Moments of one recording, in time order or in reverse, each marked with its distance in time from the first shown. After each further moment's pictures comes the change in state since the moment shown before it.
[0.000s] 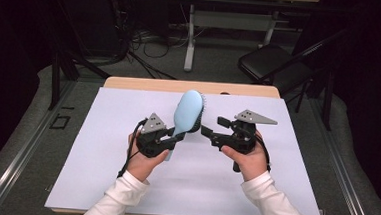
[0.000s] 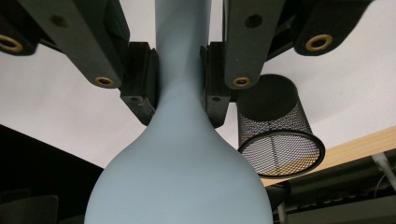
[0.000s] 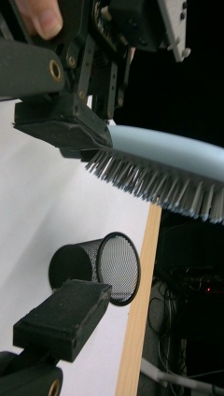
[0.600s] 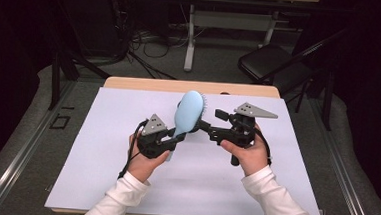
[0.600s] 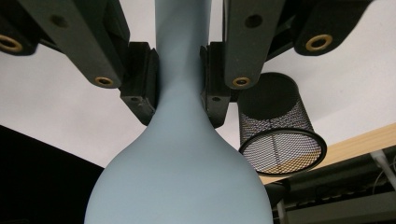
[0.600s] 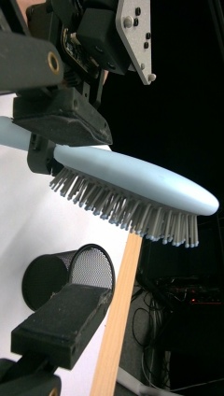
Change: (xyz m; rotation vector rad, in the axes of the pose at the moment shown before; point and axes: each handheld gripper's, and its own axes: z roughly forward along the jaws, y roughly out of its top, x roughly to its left) left arm -0.003 -0.001 0.001 -0.006 0.007 0.011; right arm 0.004 0.018 0.003 -0.045 0.042 -0.022
